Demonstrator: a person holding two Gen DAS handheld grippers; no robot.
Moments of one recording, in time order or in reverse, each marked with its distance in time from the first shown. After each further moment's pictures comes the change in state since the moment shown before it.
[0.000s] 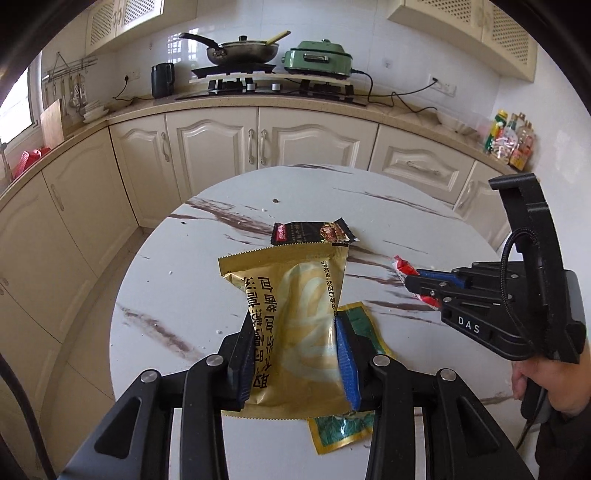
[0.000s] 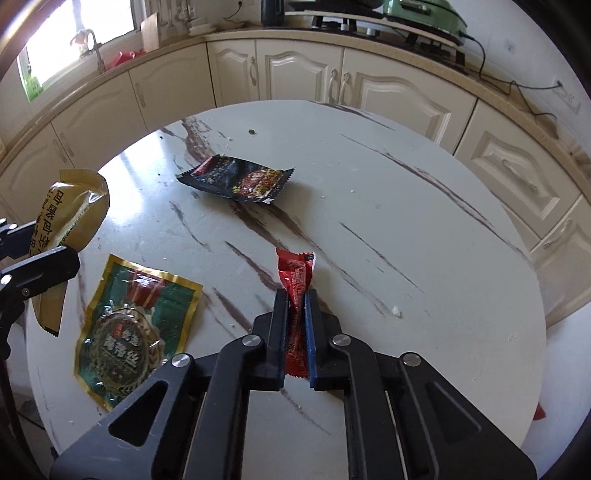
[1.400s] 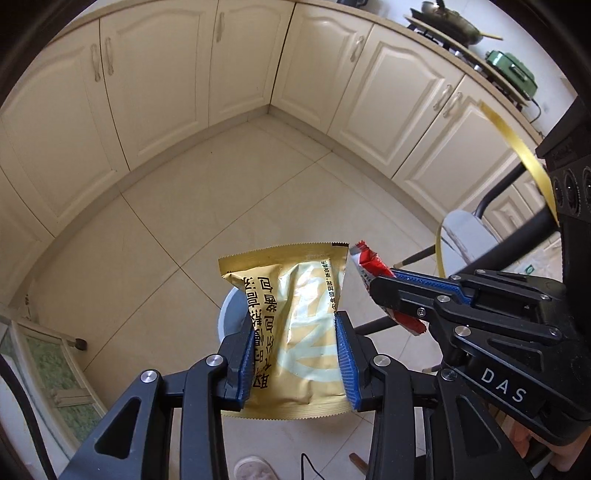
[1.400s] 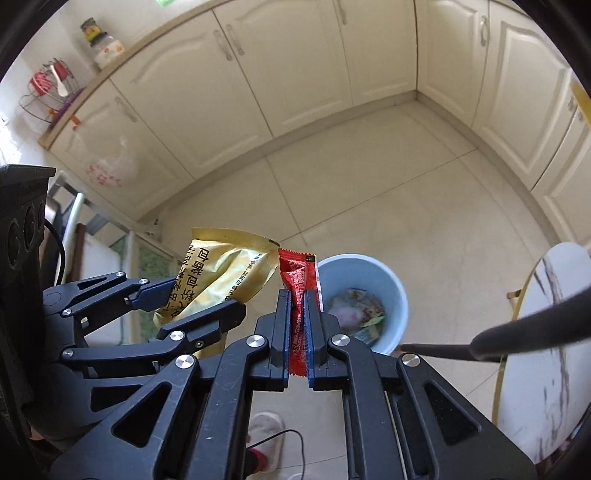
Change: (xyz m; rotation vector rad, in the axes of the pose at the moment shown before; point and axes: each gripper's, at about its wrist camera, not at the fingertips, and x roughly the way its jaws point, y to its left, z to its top) left arm -0.132 0.282 -0.293 -0.499 0.218 0.162; right arm 0.161 0.394 -0.060 -0.284 0.224 0.428
